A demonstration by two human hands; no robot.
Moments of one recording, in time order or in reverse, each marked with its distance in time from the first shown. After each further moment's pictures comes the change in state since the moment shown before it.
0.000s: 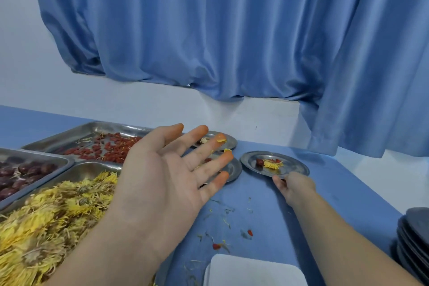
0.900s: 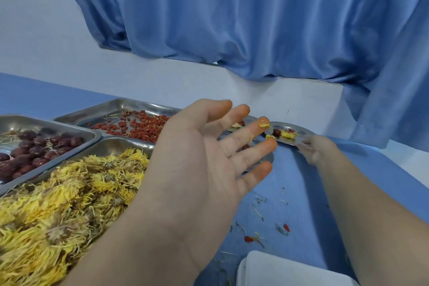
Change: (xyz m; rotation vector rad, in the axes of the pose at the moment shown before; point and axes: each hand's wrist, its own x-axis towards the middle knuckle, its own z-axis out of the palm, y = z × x) left_hand 0.008 -0.001 -0.007 0.074 0.015 -0.041; right_hand 0.071 -0.012 0.066 -0.152 -0.181 -0.037
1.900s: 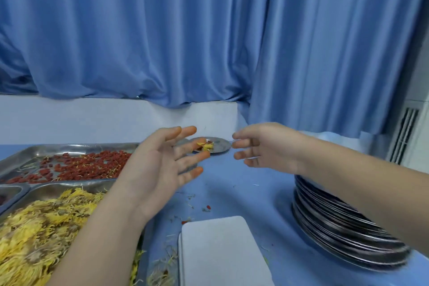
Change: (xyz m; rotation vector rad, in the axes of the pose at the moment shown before) left_hand -0.035 0.007 0.035 0.257 -0.218 -0.038; right_hand -0.328 -0.098 -0.084 -0.512 -0.396 -0.151
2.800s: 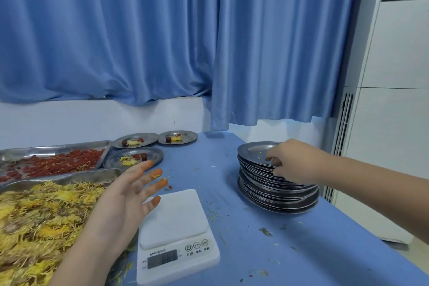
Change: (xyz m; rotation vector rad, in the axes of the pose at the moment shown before) left_hand -0.061 -0.072 0.009 -0.014 0.126 0.035; right_hand -0.119 0.062 -0.121 -1.483 0.216 -0.133
